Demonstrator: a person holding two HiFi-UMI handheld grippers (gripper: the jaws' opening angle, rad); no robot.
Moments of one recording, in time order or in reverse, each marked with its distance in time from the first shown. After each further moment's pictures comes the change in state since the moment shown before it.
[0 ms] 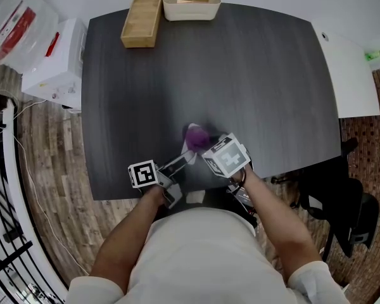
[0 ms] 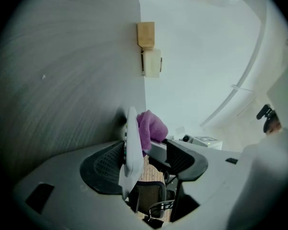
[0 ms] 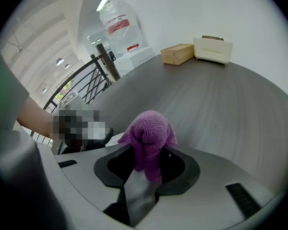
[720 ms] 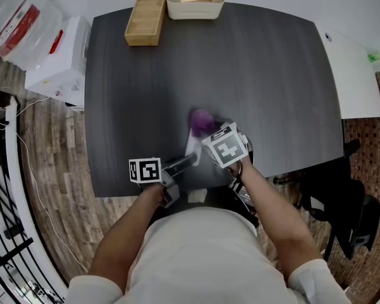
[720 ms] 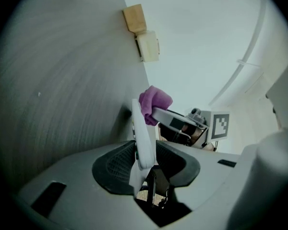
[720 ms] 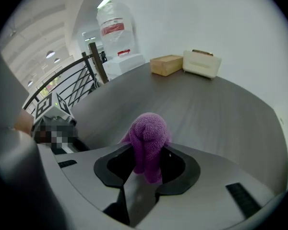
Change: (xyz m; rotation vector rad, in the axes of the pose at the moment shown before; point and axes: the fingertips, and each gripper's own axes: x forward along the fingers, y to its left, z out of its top) left arm -0.003 0.008 -0.016 0.178 0.187 0.125; right arm -0.008 -0.034 0.033 -0.011 -0.065 -0.183
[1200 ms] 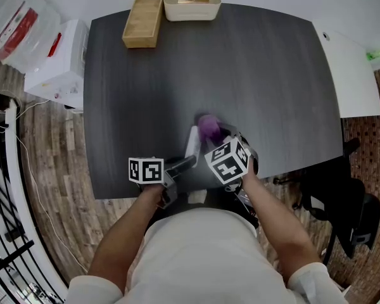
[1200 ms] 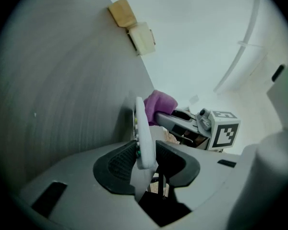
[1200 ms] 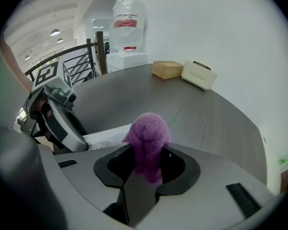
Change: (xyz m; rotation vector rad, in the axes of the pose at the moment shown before) left arm 0.001 0.004 -0.004 0.103 0.093 0.104; right arm -0.019 -0.009 -0.019 -0.164 -0.026 -0.153
